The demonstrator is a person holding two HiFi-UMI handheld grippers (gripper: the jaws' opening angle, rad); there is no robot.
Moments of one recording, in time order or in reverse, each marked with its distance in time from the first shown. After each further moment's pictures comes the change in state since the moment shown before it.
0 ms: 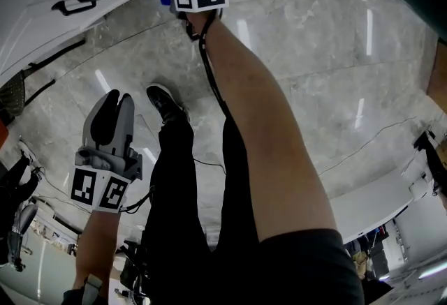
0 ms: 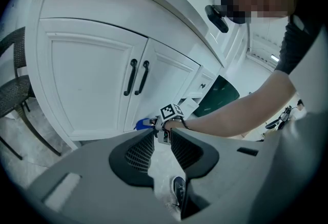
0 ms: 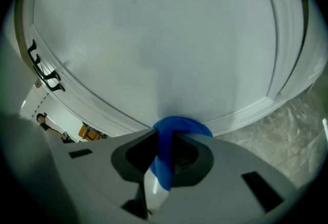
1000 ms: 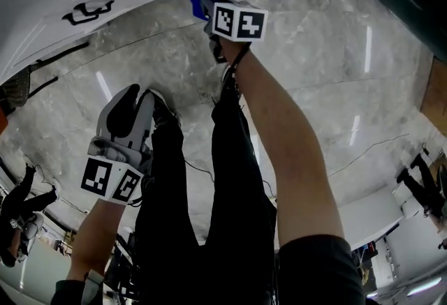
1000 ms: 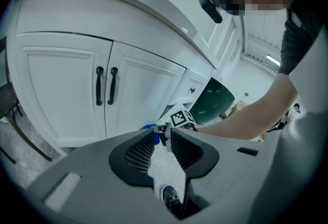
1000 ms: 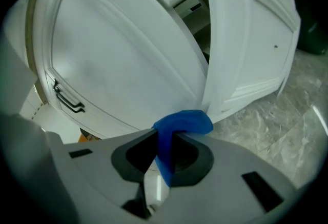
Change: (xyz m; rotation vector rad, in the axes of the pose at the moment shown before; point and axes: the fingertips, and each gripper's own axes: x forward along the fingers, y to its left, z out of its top) left arm 0.032 -0.083 0.032 0.034 -0.024 -0.036; right arm -0.121 -0.055 0.016 0.076 -0.075 -0.058
